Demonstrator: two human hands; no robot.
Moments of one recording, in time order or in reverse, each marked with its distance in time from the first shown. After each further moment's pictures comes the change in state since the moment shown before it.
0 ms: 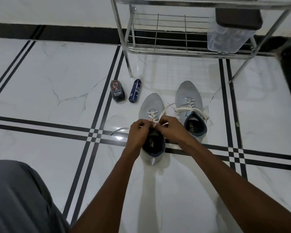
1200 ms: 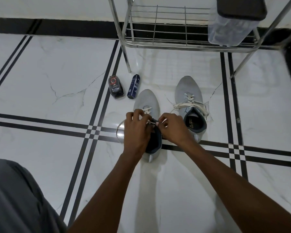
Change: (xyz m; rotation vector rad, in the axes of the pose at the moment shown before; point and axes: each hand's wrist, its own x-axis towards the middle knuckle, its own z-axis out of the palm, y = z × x) left_hand 0.007 -0.024 0.000 0.919 0.259 0.697; right_hand 0.004 0.022 0.002 -0.257 0.108 -0.134
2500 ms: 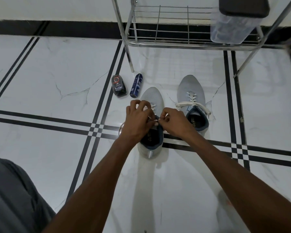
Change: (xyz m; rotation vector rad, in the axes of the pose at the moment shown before) left_hand 0.028 -0.009 -0.014 0.053 -0.138 0.225; right_hand 0.006 -0.009 -0.015 -0.047 -0.043 -0.045
